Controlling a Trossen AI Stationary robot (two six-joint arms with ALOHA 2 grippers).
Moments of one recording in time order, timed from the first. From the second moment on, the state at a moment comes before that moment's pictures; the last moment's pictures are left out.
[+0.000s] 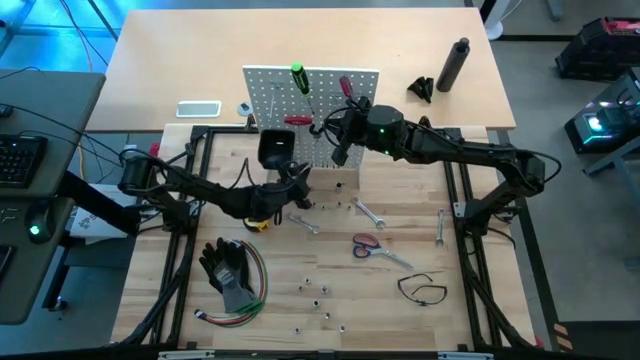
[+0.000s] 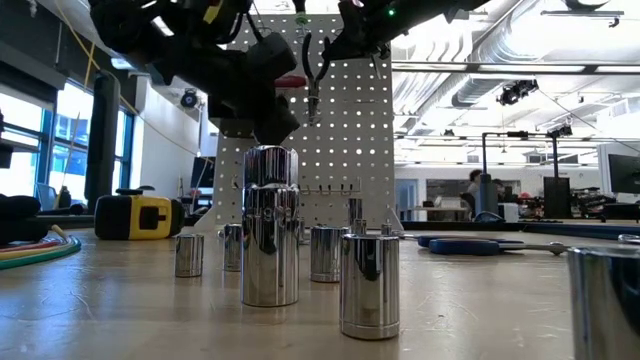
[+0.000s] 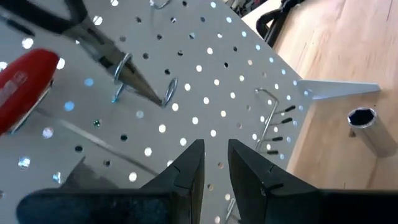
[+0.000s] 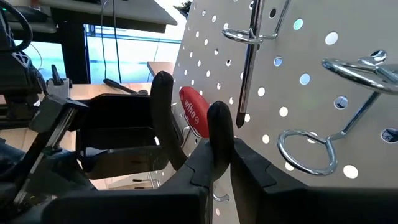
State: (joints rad) left arm -0.01 1.61 0.71 0.63 -0.93 0.60; right arm -0.31 1.54 1.28 0.03 0.18 -0.19
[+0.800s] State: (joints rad) left arm -0.06 1.55 0.48 0.92 -0.89 0.45; right arm -0.31 1.54 1.28 0.02 0.19 -0.20
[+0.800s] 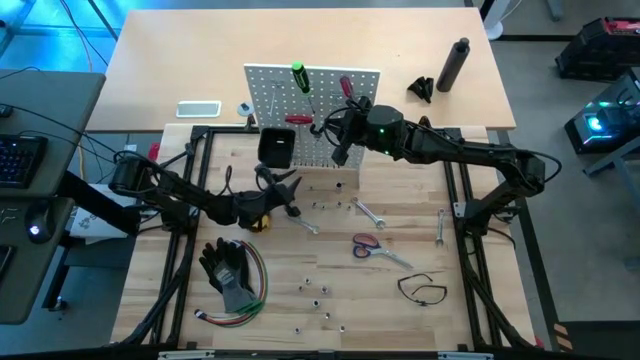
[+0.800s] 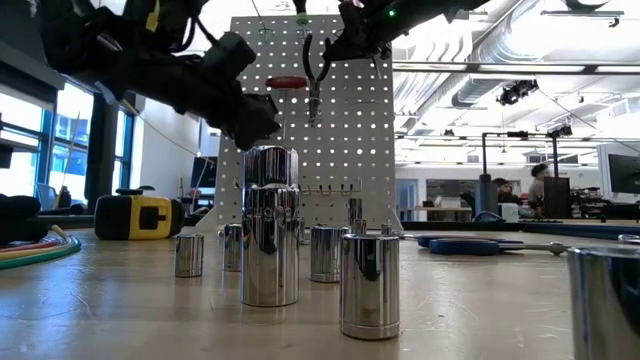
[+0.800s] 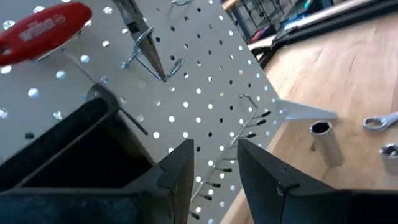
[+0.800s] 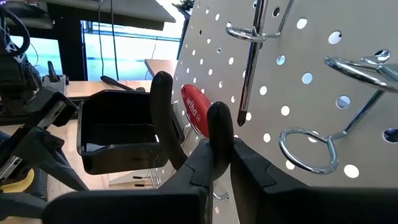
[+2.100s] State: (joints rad) left arm -0.06 1.66 1.09 0.13 -0.87 0.82; right arm -0.31 1.54 1.28 0.01 0.18 -0.18
